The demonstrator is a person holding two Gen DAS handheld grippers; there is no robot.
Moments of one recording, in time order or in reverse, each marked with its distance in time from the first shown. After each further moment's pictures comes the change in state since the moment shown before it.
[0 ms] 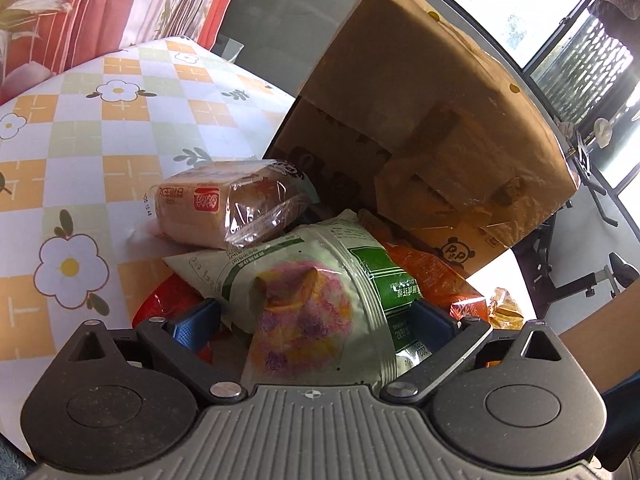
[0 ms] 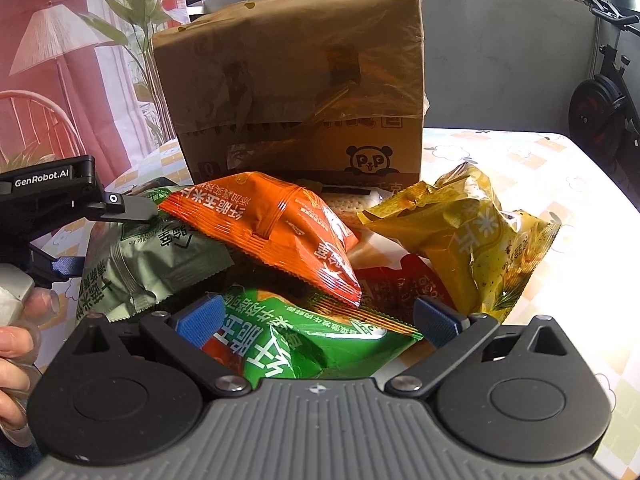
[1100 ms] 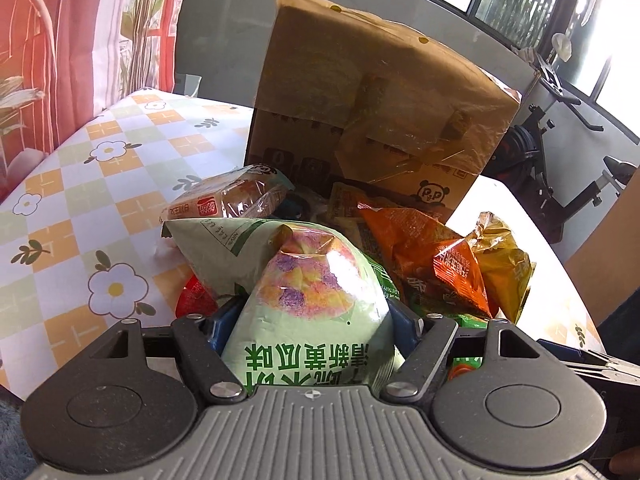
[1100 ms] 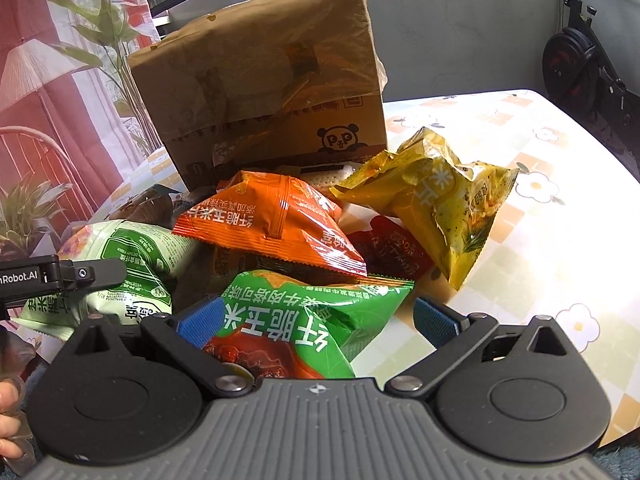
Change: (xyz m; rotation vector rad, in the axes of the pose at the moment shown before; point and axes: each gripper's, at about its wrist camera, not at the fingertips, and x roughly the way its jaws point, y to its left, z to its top) left arm -0.059 -0.021 -0.027 0.306 -0.013 0.053; right arm -0.030 -0.015 -0.009 0.154 0.056 -0.008
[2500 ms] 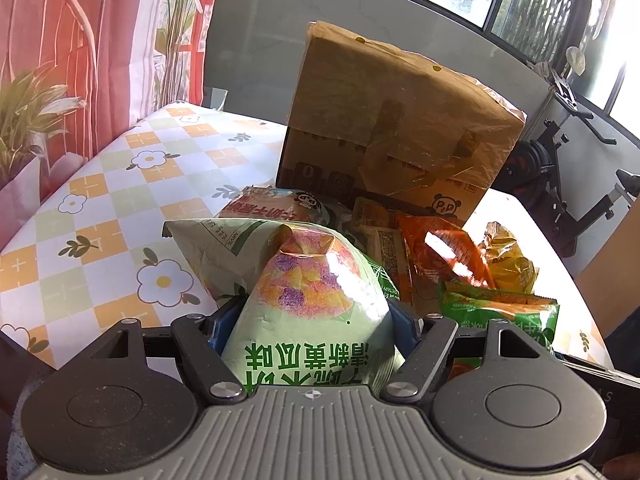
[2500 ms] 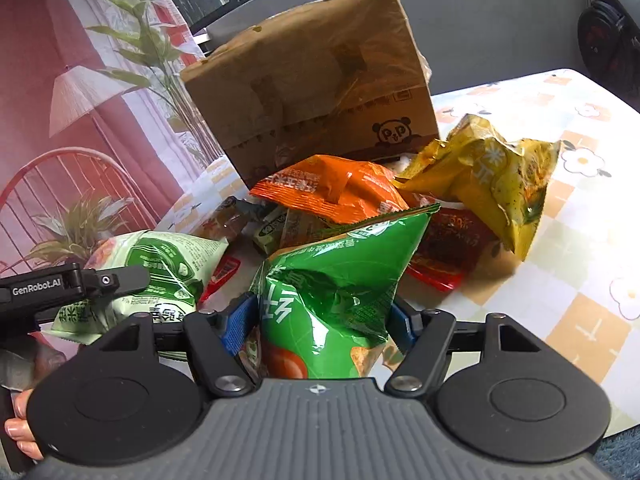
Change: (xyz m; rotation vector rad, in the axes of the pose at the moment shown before) left arm -0.040 0.008 -0.008 -0.021 -0.041 0.059; right arm -0.019 0.008 -0.014 0.036 -0.036 0.211
